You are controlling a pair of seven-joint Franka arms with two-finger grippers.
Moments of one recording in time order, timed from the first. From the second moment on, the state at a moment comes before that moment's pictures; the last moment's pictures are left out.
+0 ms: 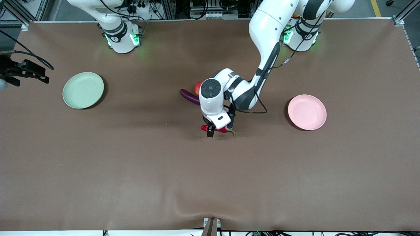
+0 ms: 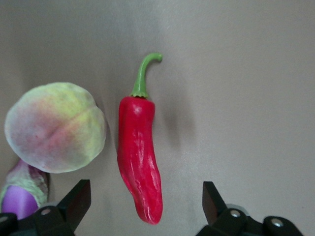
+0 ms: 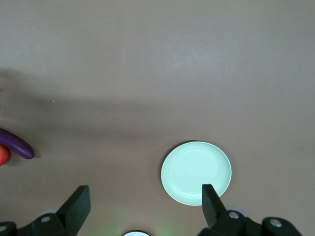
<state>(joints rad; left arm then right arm) -0.87 0.85 0.11 -1.34 -0.05 2.23 -2.16 -0.01 -0.03 -0.06 -1.60 0.01 1.49 -0.17</state>
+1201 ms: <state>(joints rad) -0.87 0.93 0.11 -1.31 -0.05 2.31 -2.24 -0.01 -0.02 -0.06 -1.61 0.01 1.48 -0.17</state>
